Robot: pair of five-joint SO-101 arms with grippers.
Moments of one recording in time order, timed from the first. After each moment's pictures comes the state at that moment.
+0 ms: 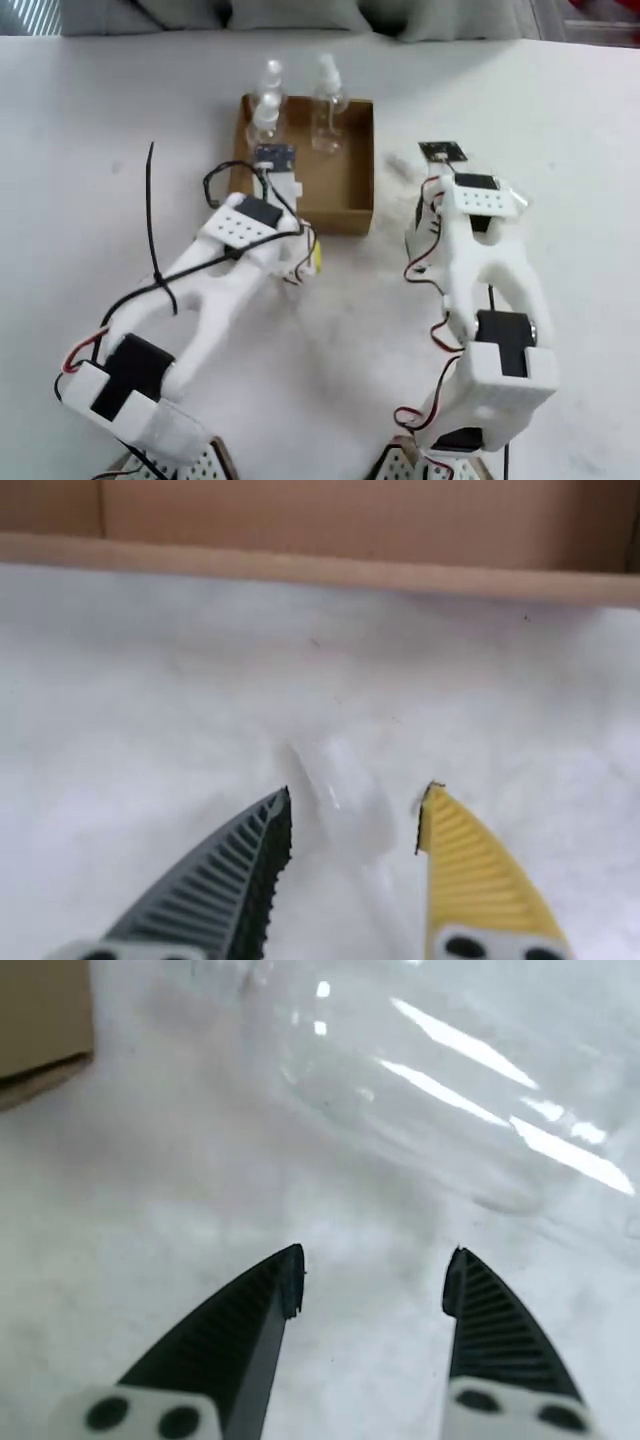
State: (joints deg) left arm 20.8 2.9 25.7 62.0 31.5; right arm 1.2 11.4 16.9 69.1 13.8
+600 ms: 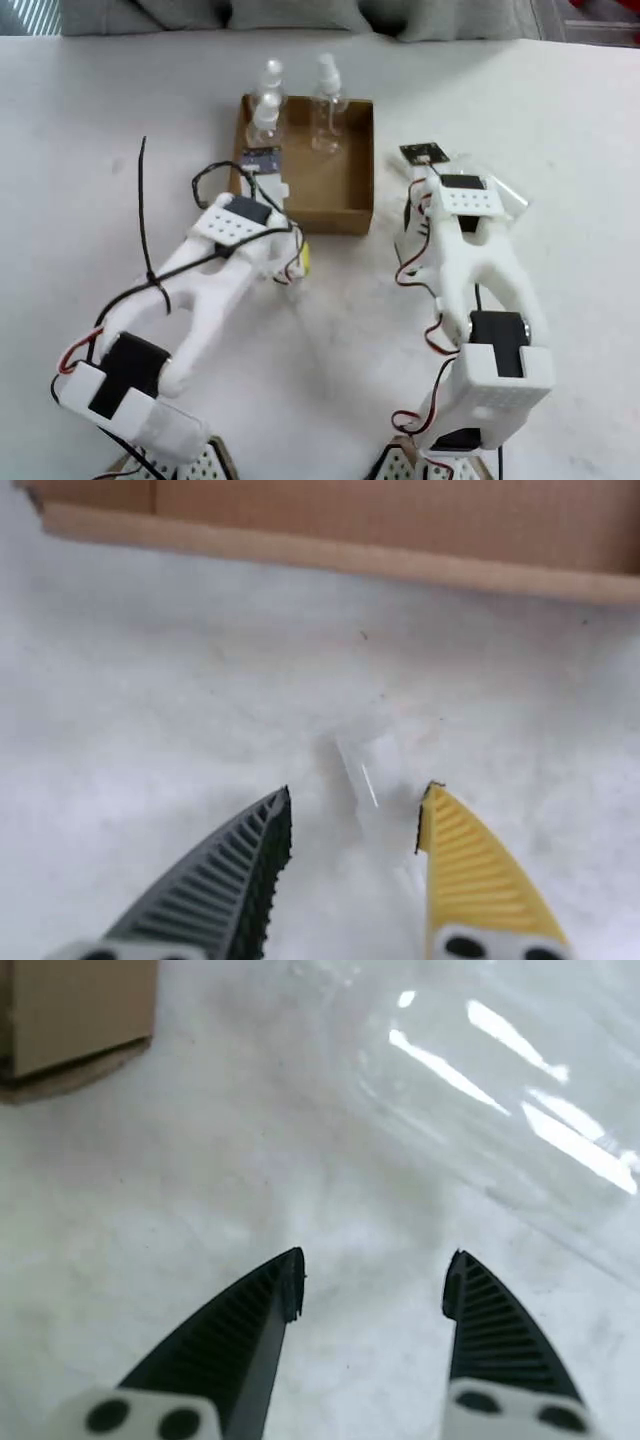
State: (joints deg) left arm 18.0 2.9 27.3 62.1 31.5; right arm -1.4 11.4 17.3 69.1 16.5
